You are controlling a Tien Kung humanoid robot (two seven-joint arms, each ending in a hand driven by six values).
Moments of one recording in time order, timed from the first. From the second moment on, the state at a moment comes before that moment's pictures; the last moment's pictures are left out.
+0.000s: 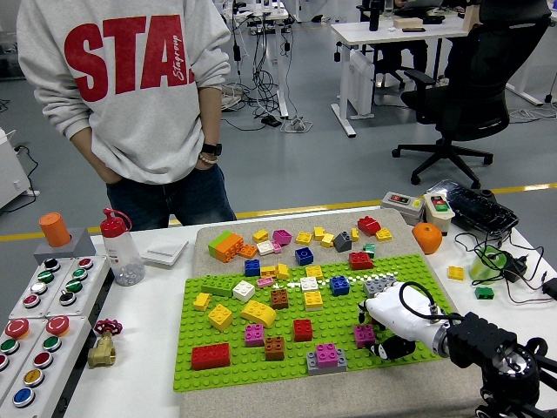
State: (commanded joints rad) left arm -0.18 0.04 -1.20 -0.22 1.16 0.15 0.38; right arm 0.67 -0.40 0.65 1.17 -2.27 0.02 -0.03
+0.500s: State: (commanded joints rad) left arm -0.18 0.04 -1.20 -0.22 1.15 0.15 0.38; right arm 0.67 -0.40 0.64 1.17 -2.27 0.01 -0.03
